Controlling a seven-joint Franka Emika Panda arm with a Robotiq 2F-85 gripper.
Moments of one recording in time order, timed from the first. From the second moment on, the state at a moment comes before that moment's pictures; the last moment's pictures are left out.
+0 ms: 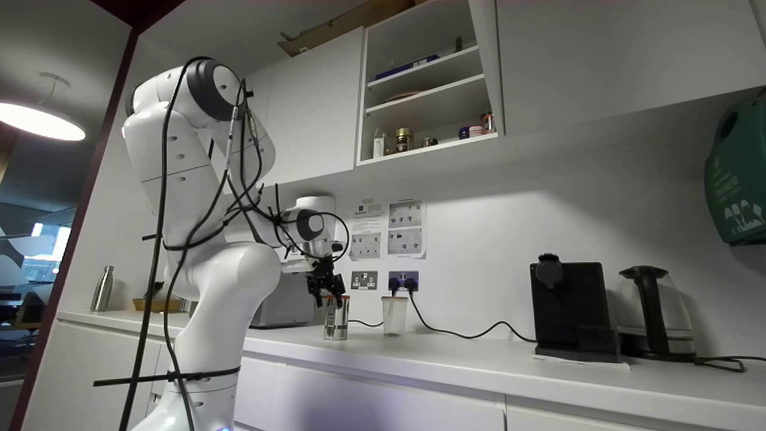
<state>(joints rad) 0.03 -0.62 0.21 -2.80 0.00 2.56 0.37</state>
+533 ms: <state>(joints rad) -0.03 -0.62 0.32 -2.79 -0.01 2.62 0.49</state>
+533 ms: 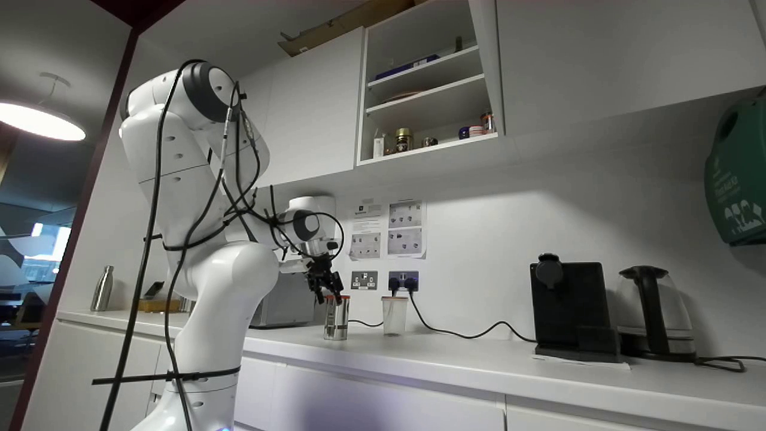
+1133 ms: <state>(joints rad) -0.03 -0.61 0.32 -2.79 -0.01 2.61 0.49</state>
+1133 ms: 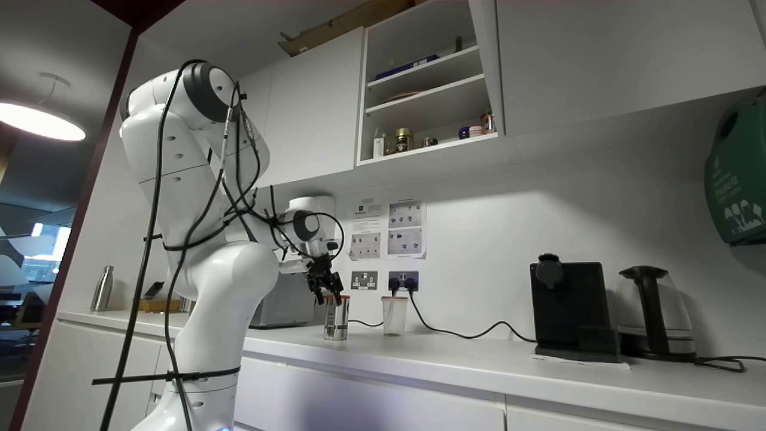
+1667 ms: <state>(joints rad) -0.07 -0.59 0.32 -2.79 -0.05 2.62 0.49</state>
